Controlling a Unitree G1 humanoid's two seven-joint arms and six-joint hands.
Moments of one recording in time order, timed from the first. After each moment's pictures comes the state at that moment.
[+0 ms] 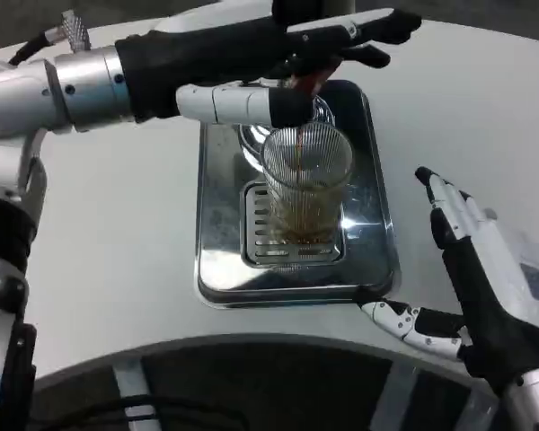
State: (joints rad) left arm -1.31 0.51 -0.06 1.05 -0.16 -0.81 -1.22; right arm 0.01 -0.01 0.09 -0.56 -1.00 0.19 0.23
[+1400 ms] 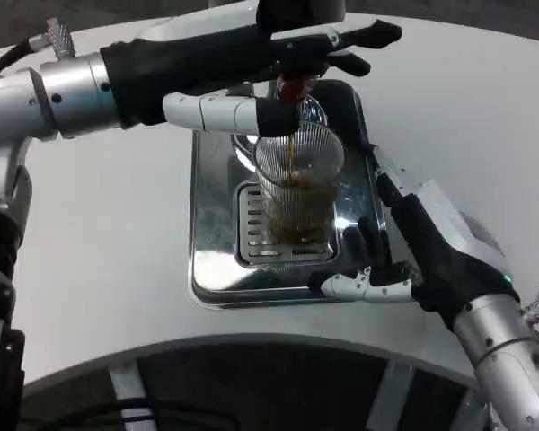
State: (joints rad) left arm -1.29 0.54 -0.06 1.06 -0.15 -0.84 -1.20; right arm -0.32 -0.17 0.15 -0.26 -0.68 0.29 0.18
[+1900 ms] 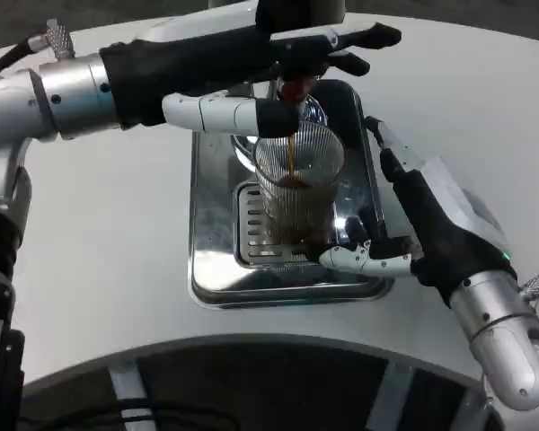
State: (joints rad) left arm -1.29 0.54 -0.06 1.06 -0.15 -0.84 -1.19; right arm -0.39 -0.18 0.14 -0.20 -0.62 0.29 0.13
